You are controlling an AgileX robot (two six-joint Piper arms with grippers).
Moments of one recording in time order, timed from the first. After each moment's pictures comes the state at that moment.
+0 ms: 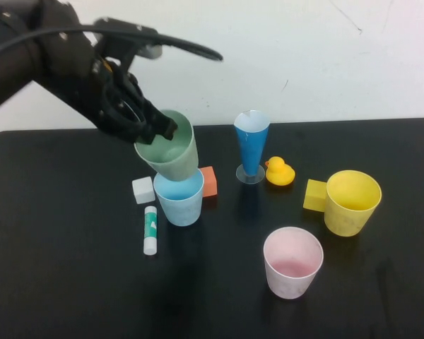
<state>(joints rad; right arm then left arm) -0.01 0.43 -0.35 0.28 0.55 -0.54 -0.34 1.74 -1.58 -0.14 0.91 0.17</state>
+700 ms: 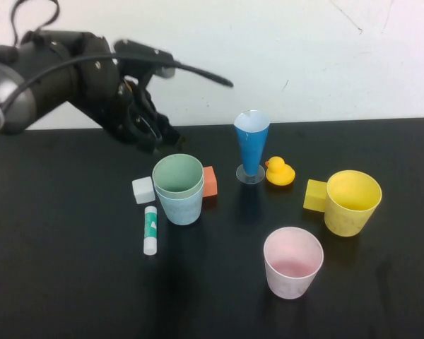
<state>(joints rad) 0.01 0.43 -0.36 0.29 0.61 -0.62 -0.34 1.85 -1.58 -0.10 0.79 0.17</state>
